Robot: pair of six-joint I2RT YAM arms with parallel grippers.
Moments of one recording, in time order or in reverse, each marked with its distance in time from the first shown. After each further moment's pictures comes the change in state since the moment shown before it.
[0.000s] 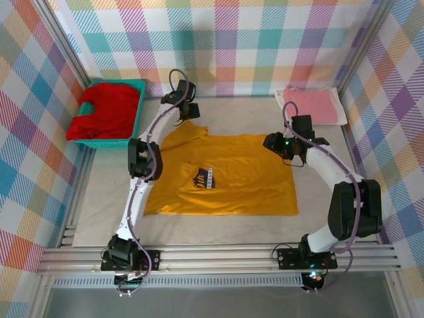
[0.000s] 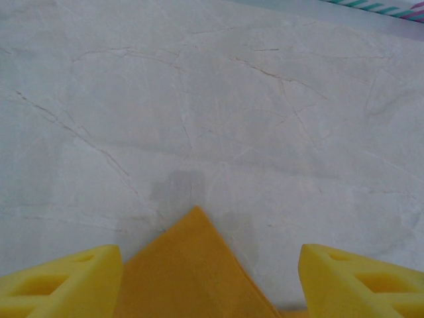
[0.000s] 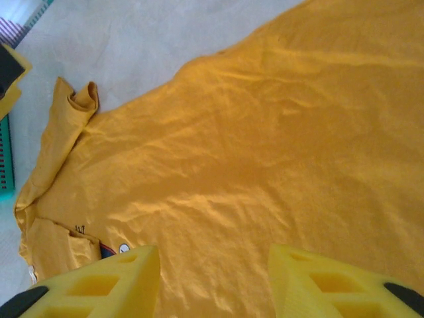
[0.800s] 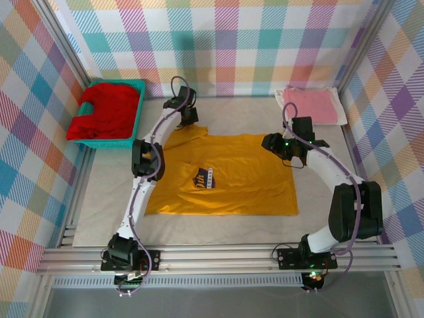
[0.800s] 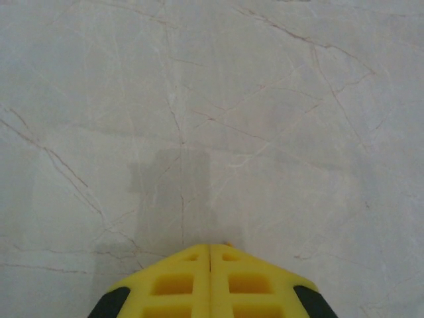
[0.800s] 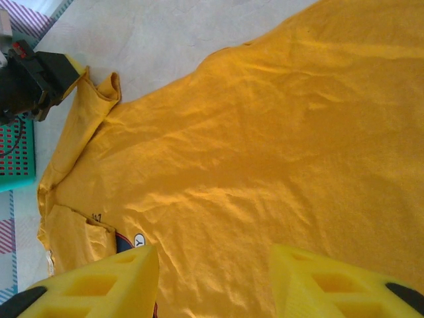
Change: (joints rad) left arm 0.006 0.095 0.036 0.031 0.041 -0.007; right arm 0.000 -0.008 -0.019 0.043 -0.050 -0.004
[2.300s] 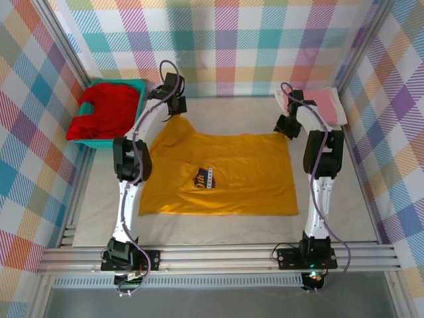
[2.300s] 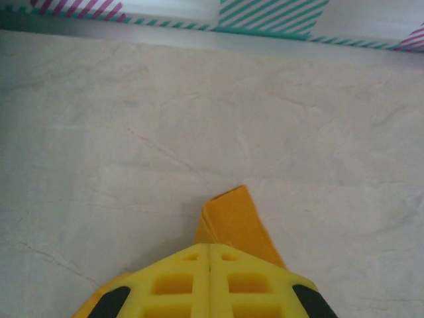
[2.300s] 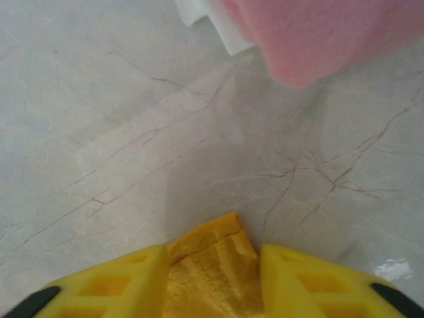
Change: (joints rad) left arm 0.042 -0.349 -0.296 0.025 -0.088 0.147; right arm -0.106 0.877 0.993 -0.530 0.317 -0.081
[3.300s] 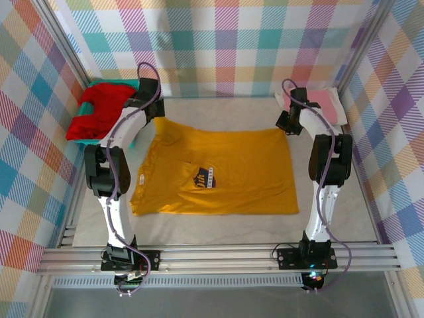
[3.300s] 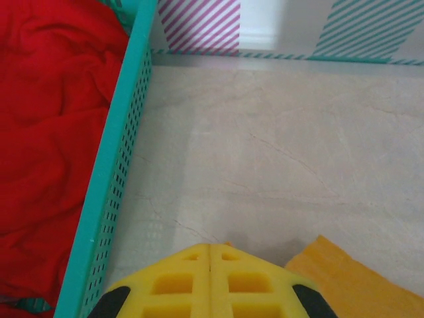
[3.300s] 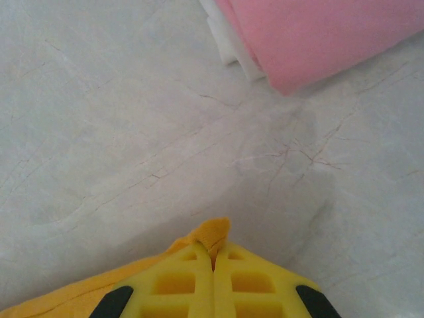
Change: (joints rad) left arm 0.098 -0.371 -0.505 0.267 -0.071 0.160; right arm 0.004 -0.215 -0.241 0.204 0.045 0.006
